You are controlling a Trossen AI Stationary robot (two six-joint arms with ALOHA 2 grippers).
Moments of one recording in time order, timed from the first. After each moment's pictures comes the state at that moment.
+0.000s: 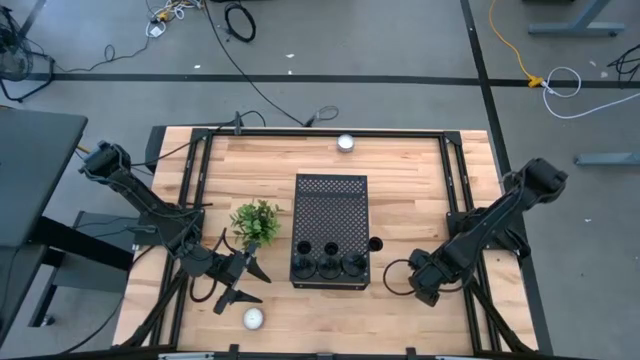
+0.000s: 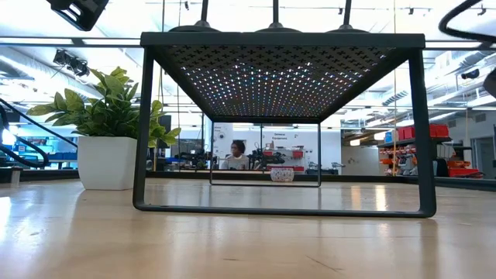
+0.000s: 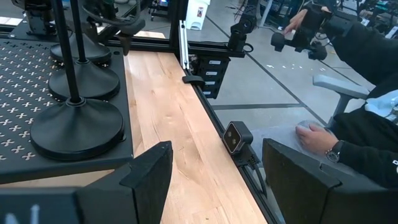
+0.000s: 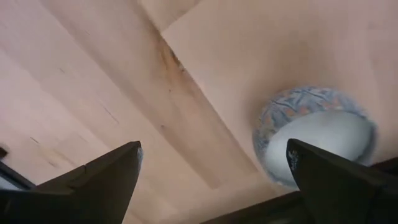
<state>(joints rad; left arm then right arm) -0.74 1.13 0.53 0.35 -0.33 -0.33 0.73 1.39 0.75 -0.87 -0.21 1.31</state>
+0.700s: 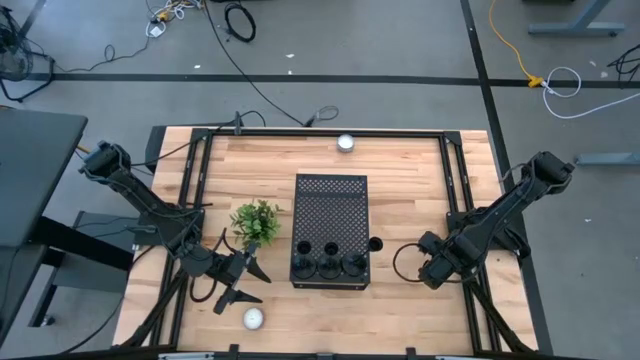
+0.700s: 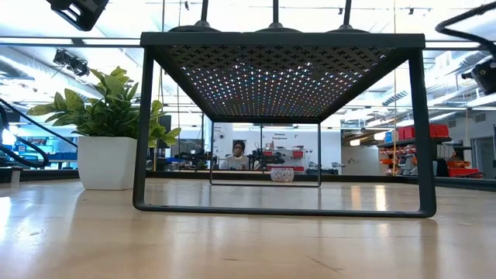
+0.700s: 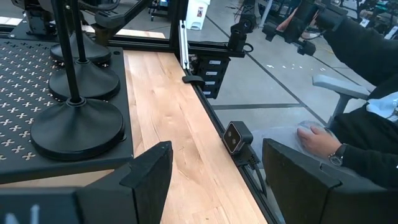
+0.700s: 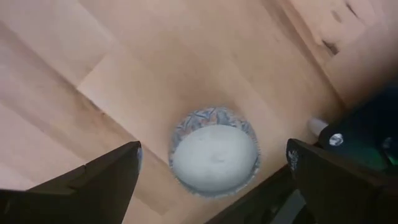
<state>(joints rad) -0.74 1.13 0.53 0.35 -0.33 -0.33 0.73 1.26 0.72 -1.07 -0.04 1.46</state>
